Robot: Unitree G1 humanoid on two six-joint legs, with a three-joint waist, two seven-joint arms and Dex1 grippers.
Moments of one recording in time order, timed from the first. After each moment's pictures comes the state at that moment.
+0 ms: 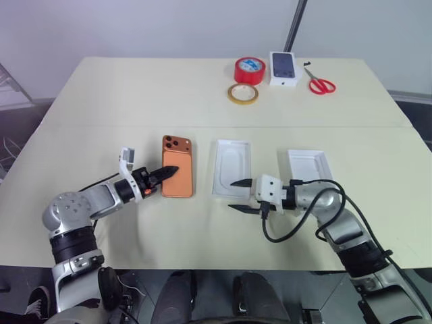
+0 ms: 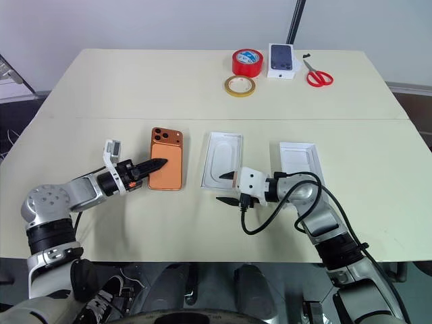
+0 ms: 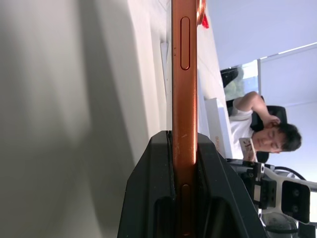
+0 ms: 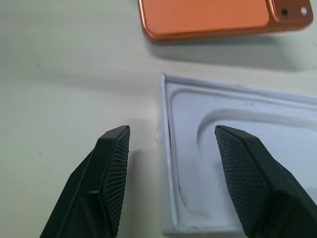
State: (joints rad) left arm -0.47 0.35 0.54 0.14 -0.91 1.39 -0.49; right arm -0.34 -0.55 0.27 -0.01 0.05 0.02 1.03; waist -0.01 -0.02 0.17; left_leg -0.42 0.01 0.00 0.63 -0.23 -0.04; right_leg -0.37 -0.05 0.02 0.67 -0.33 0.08
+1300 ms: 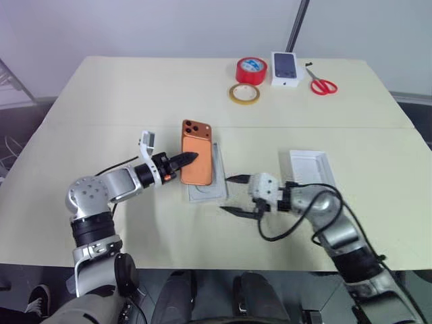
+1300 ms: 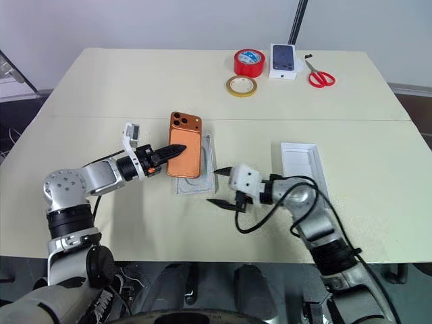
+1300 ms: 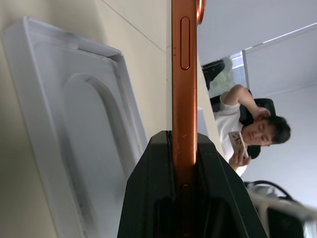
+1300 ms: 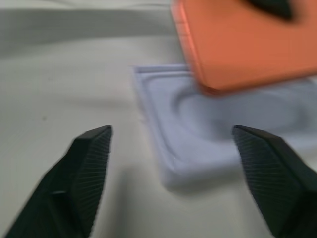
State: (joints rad) left arm -0.58 0.24 0.49 0.11 -1.00 1.39 -0.32; right arm -0.28 -0.53 0.23 -0.11 0.14 0.10 1.00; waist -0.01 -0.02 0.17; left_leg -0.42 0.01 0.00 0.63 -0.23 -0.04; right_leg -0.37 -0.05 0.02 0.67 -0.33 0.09
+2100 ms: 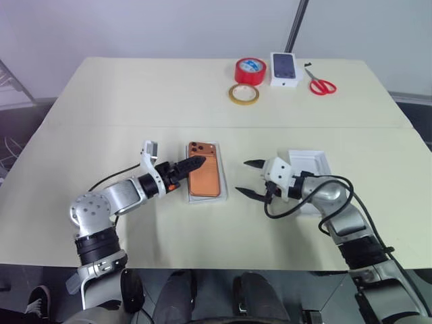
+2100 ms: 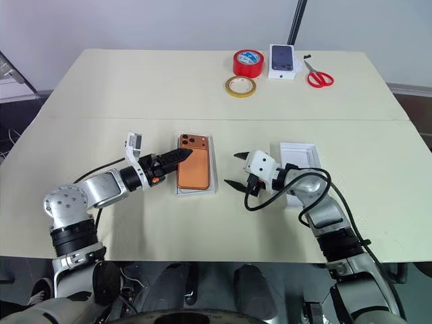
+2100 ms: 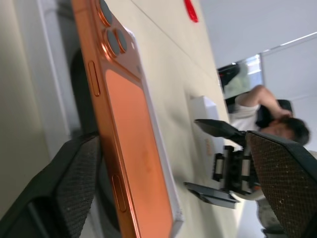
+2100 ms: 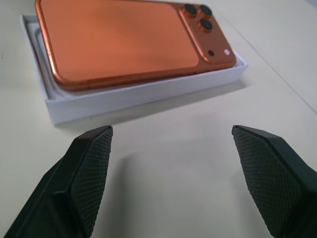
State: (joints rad) left arm -0.47 0.16 0.50 -0.06 -1.08 1.39 -0.13; right arm -0.39 -0.52 0.19 0.10 0.08 0.01 0.89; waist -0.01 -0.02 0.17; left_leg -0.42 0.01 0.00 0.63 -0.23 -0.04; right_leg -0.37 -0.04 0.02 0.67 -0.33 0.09
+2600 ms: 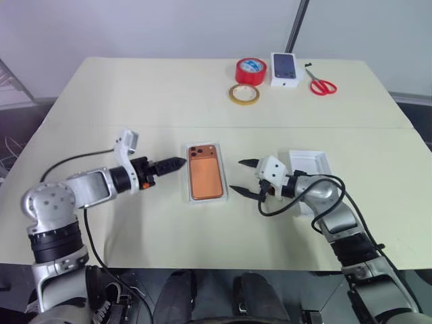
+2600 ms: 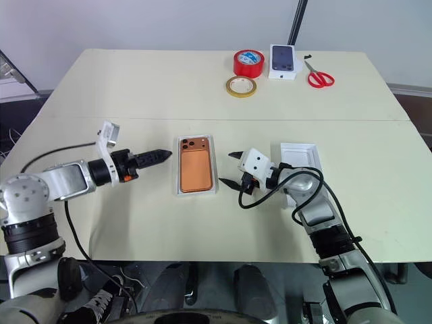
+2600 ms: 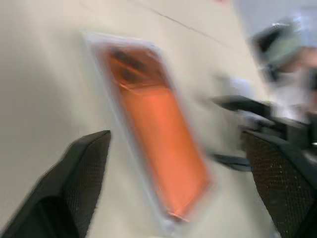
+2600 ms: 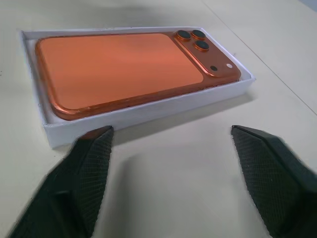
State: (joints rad) left arm -0.49 0.50 0.37 -0.11 -1.00 1.30 -0.22; right arm -0.42 -0.47 0.20 0.15 0.06 0.00 0.86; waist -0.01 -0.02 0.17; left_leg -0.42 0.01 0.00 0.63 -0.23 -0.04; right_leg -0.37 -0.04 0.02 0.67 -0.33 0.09
